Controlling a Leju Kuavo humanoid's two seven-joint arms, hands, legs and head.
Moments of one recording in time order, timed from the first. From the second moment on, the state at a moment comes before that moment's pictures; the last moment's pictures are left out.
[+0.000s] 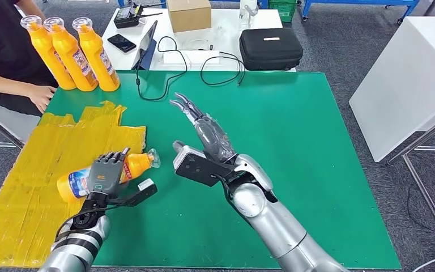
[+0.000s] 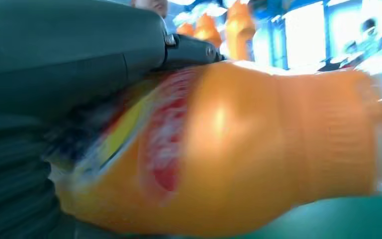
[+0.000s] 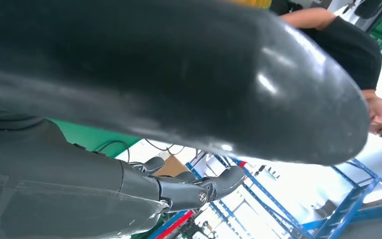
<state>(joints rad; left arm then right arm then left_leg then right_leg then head) -0.39 -0.01 0.01 -0.65 -1.54 0.67 -0.17 -0.48 0.15 0.63 -1.31 0.47 -0.01 -0.17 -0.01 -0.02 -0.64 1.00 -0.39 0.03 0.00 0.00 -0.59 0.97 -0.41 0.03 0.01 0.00</state>
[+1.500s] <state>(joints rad) 0.06 -0.31 -0.25 -1.67 -0.24 -0.11 -0.56 -0.03 0.24 0.55 -1.66 0.71 -0.37 -0.41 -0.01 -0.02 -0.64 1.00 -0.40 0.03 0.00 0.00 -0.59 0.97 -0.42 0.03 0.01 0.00</state>
